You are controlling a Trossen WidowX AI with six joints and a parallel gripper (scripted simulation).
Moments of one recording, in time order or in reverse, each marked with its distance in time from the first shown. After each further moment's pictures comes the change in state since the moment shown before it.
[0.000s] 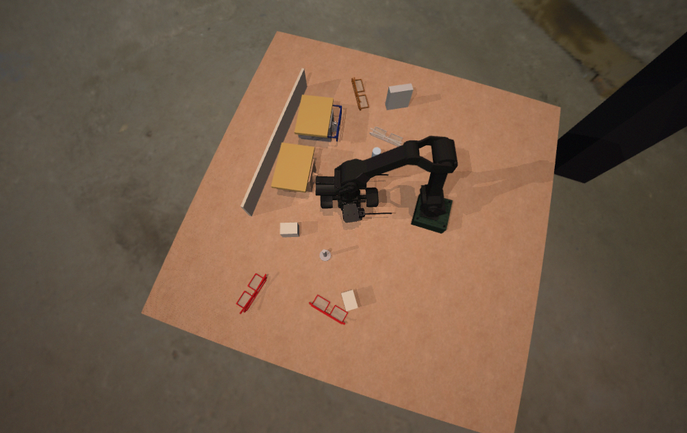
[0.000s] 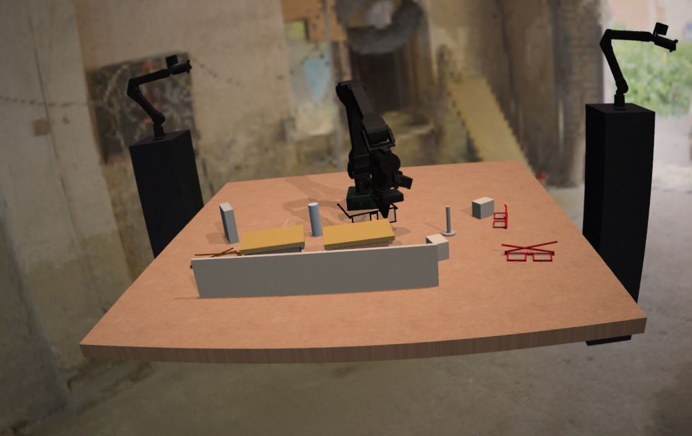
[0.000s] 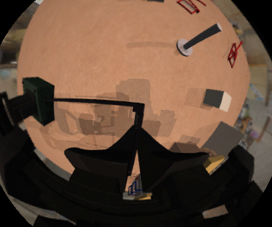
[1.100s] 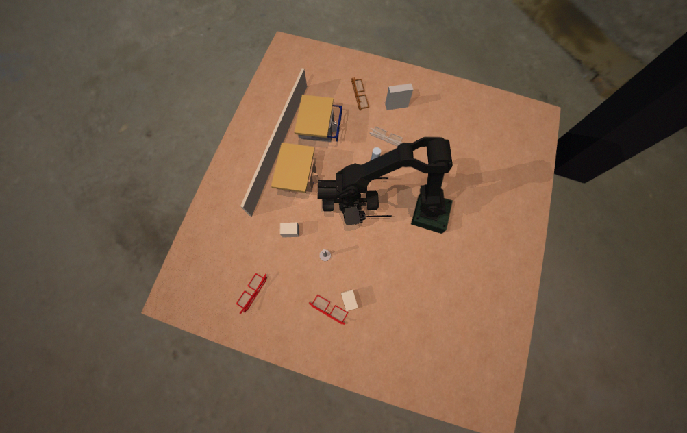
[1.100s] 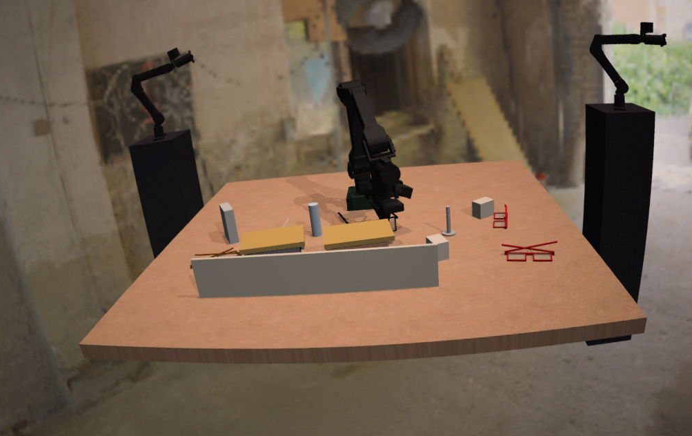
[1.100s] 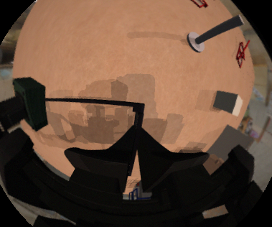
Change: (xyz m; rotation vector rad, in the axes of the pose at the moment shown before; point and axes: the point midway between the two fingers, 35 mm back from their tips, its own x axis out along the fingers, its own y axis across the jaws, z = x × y) arm 0.030 0.004 0.000 0.000 0.000 0.001
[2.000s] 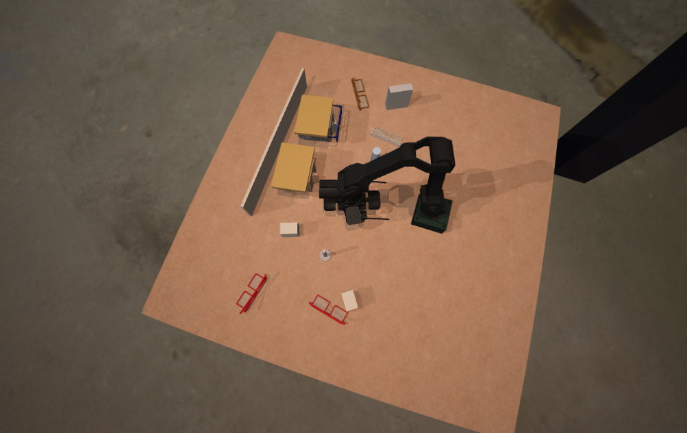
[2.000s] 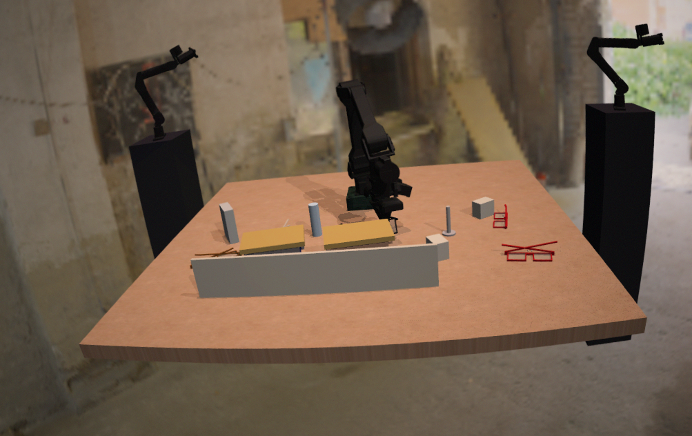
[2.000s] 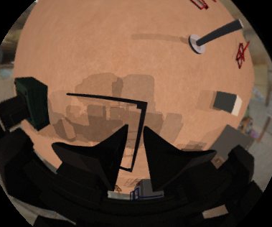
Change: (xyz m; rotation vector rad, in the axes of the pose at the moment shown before) arm -0.003 0.006 0.000 0.000 0.000 0.003
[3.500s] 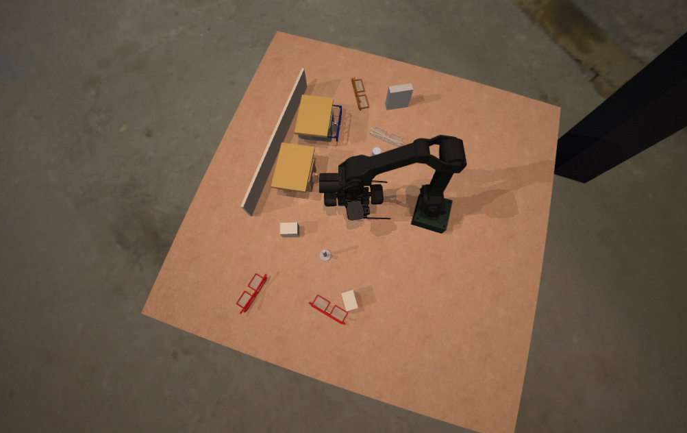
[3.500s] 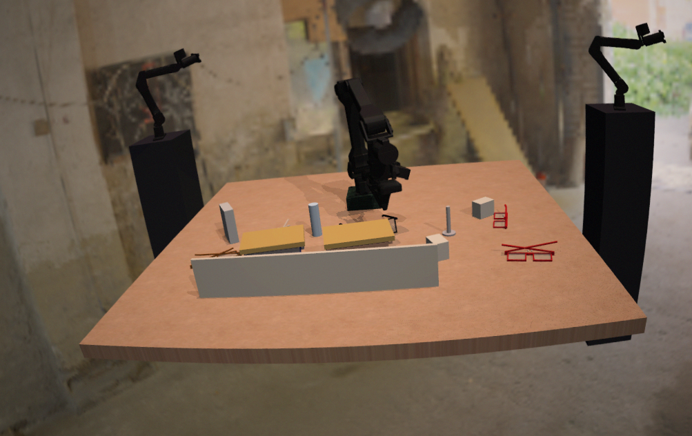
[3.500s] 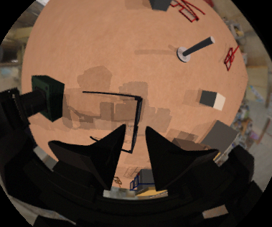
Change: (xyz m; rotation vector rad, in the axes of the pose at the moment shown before) arm -0.052 0.003 0.001 -0.011 -0.001 0.003
